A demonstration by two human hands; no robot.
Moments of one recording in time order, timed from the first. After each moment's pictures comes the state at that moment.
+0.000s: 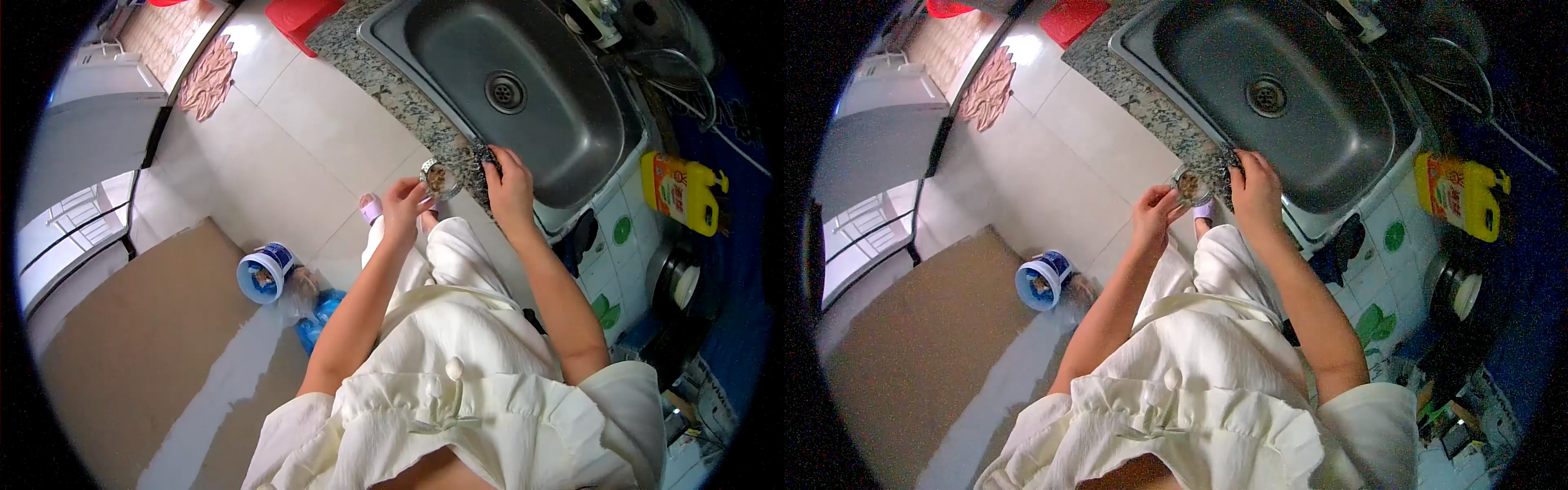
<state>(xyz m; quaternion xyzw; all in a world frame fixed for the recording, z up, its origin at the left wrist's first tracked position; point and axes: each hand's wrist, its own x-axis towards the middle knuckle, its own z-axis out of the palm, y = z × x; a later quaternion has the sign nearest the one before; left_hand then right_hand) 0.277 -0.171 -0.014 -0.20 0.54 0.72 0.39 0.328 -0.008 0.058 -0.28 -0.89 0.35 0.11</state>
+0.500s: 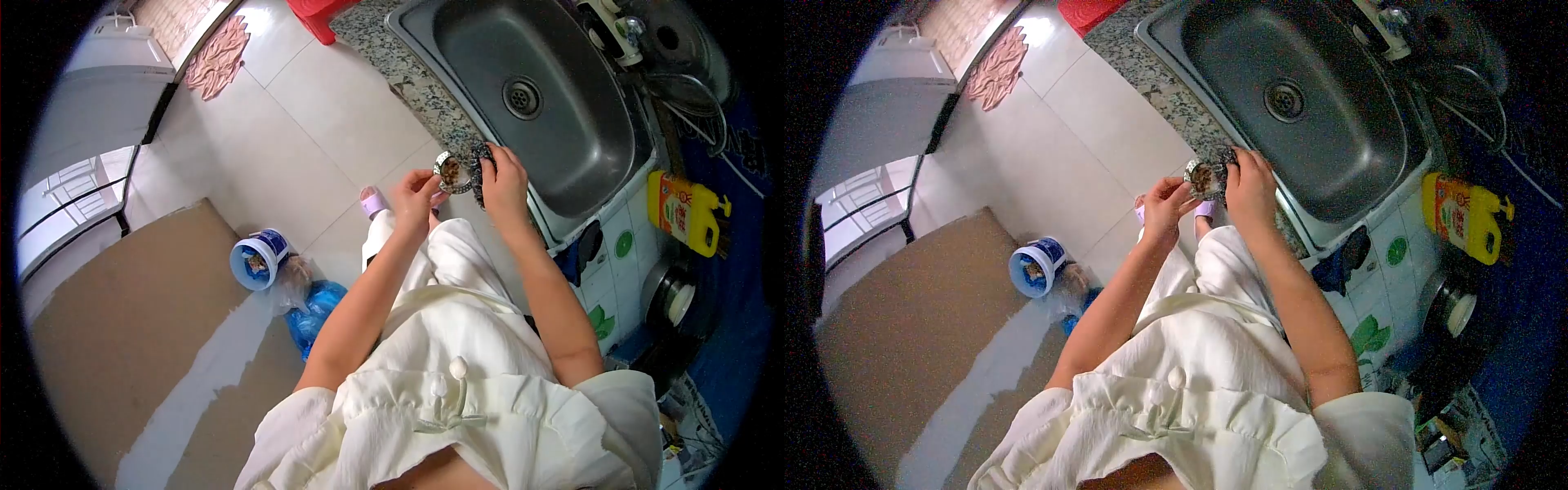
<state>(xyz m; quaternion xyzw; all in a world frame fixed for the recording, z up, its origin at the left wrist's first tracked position) 0.277 -0.169 -0.018 -0.20 0.52 0.74 0.37 0.313 -0.026 0.044 -0.27 -0.89 0.35 0.07</state>
